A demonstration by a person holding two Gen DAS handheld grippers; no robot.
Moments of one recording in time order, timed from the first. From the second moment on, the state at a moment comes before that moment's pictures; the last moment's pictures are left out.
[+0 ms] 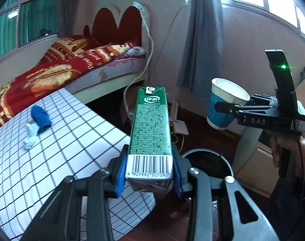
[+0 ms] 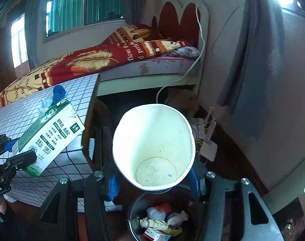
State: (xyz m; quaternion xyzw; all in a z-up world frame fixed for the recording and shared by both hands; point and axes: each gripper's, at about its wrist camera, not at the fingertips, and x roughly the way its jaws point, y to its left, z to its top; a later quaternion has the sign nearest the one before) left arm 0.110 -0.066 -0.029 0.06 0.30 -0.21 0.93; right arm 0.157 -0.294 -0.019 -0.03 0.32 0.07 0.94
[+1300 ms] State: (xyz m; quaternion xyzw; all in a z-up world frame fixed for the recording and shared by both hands) left arm 0.133 -0.170 -0.135 0.10 0.42 -0.30 0.85; right arm 0.154 -0.376 -0.149 -0.03 0.46 0.05 0.89
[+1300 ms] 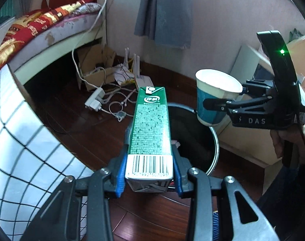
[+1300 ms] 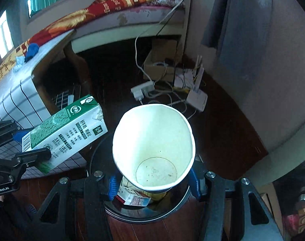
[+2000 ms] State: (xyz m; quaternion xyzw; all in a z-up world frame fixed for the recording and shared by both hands) left arm 0.158 -0.162 -0.174 0.10 0.46 -0.20 0.86; right arm 0.173 -0.393 -0.226 -0.07 0.53 0.01 0.84
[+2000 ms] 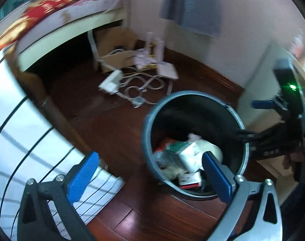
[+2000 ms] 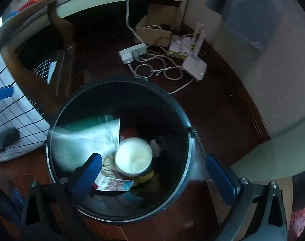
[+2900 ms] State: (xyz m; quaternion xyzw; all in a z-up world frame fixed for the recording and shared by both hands) left arm 0.149 -0.145 -0.144 0.09 0.42 -0.15 0.89; right arm 0.165 -0.364 -0.178 -0.07 0.49 0.02 0.87
